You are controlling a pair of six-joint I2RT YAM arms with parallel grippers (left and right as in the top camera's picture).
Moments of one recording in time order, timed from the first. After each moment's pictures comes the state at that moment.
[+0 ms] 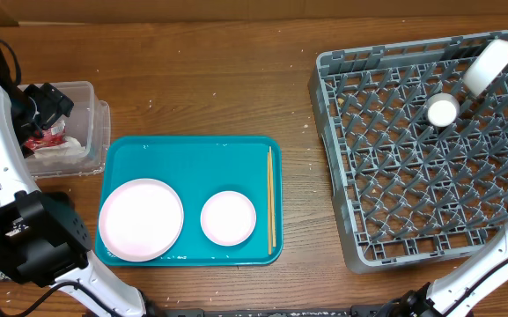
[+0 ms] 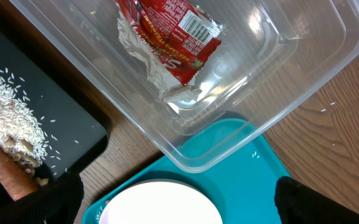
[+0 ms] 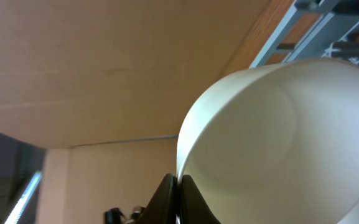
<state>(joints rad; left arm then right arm) 0.46 1.98 2.00 -1.42 -0.03 -0.48 -0.73 2.30 2.21 -1.21 -1.33 0.21</state>
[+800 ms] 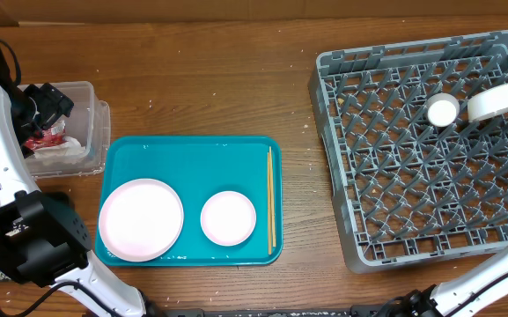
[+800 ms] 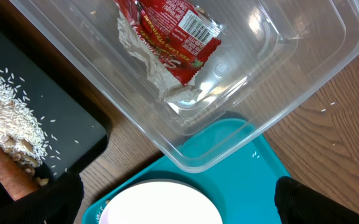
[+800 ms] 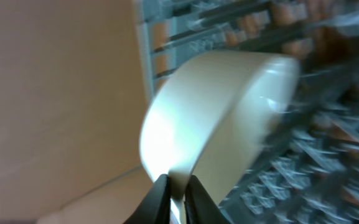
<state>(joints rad) 0.46 1.98 2.00 -1.42 -0.03 -0.48 -0.88 2.30 2.12 -1.41 -1.06 0.21</state>
